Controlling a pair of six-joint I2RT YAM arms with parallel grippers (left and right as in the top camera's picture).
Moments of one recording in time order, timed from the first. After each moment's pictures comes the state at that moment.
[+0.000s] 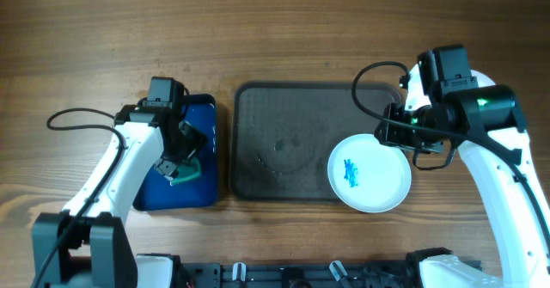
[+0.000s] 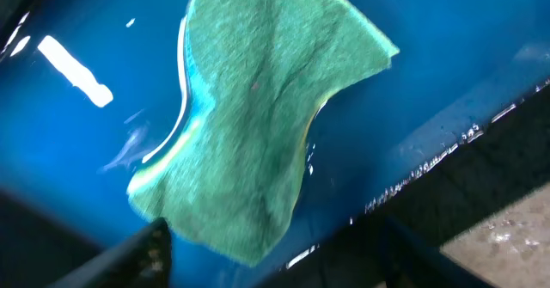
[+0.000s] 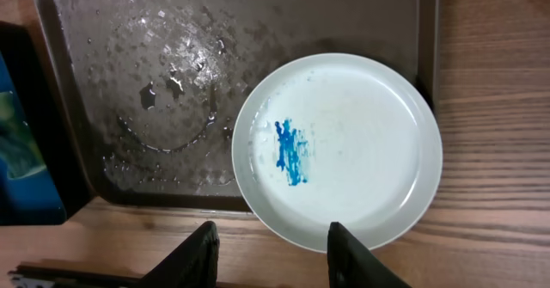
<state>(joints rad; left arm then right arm) -0.09 1.52 0.93 -0.91 0.00 -0.95 0.15 1.33 1.30 -1.29 -0.20 0.33</state>
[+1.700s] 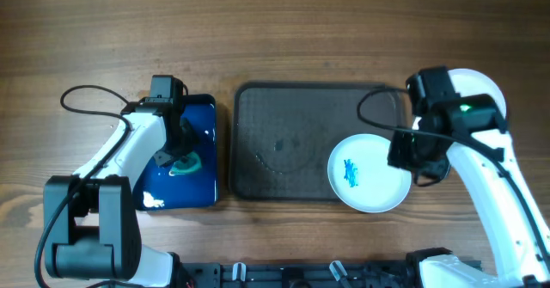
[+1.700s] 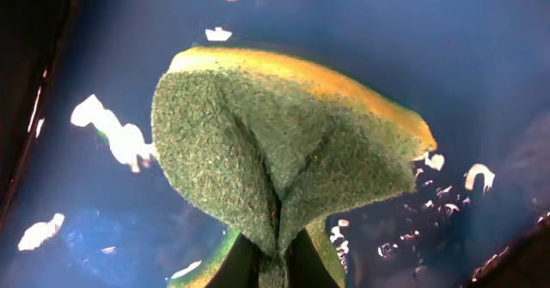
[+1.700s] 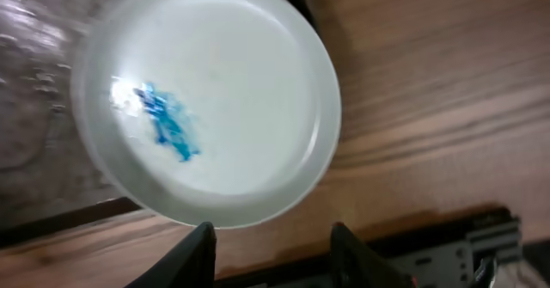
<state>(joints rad) -0.05 1.66 0.92 -0.74 -0.10 -0.64 0.16 1.33 1.12 -1.36 0.02 0.50</state>
